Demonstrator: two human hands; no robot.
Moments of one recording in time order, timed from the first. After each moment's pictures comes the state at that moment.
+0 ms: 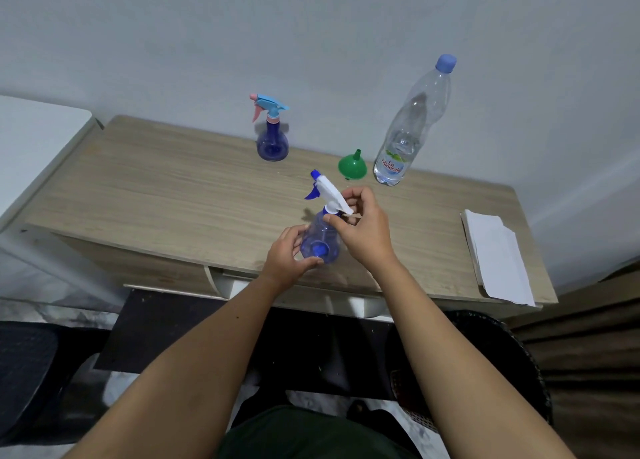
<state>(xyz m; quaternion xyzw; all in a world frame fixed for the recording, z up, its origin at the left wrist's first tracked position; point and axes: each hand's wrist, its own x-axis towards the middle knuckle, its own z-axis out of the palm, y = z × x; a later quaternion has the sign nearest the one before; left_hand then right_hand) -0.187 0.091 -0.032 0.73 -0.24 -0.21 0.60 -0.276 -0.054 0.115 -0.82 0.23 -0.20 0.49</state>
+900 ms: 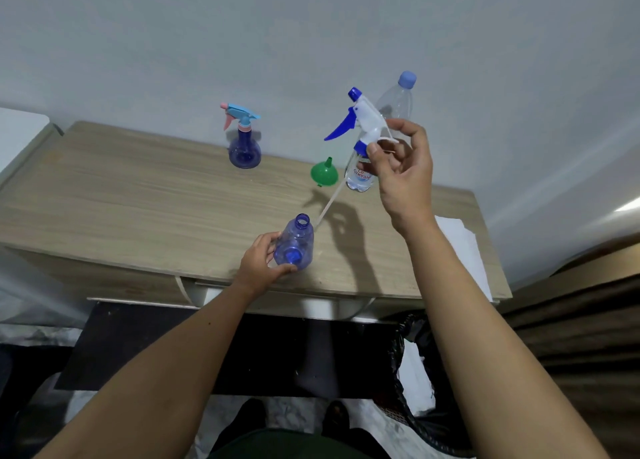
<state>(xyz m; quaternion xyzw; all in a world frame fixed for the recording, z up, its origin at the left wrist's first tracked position) -0.189 0.092 -0.021 0.74 -0.23 -0.23 0.58 -0.288 -0.106 0.238 -0.70 0.16 -0.36 0.60</state>
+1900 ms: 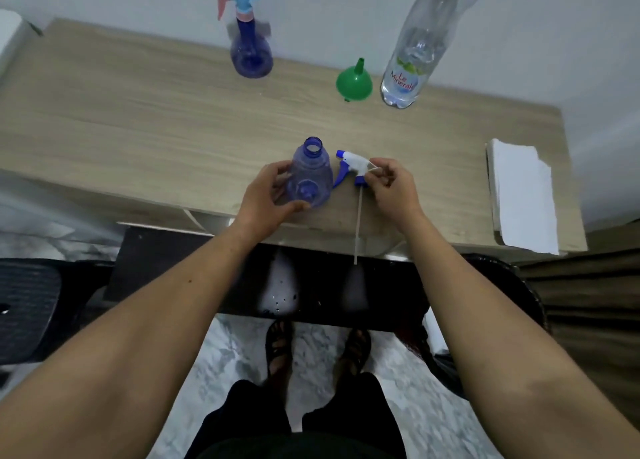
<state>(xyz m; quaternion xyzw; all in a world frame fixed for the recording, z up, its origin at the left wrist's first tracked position) -0.191 0.090 -0.019 0.78 -0.21 -0.22 0.54 -0.298 -0.162 -0.017 -0.79 0.34 -0.11 0.50</state>
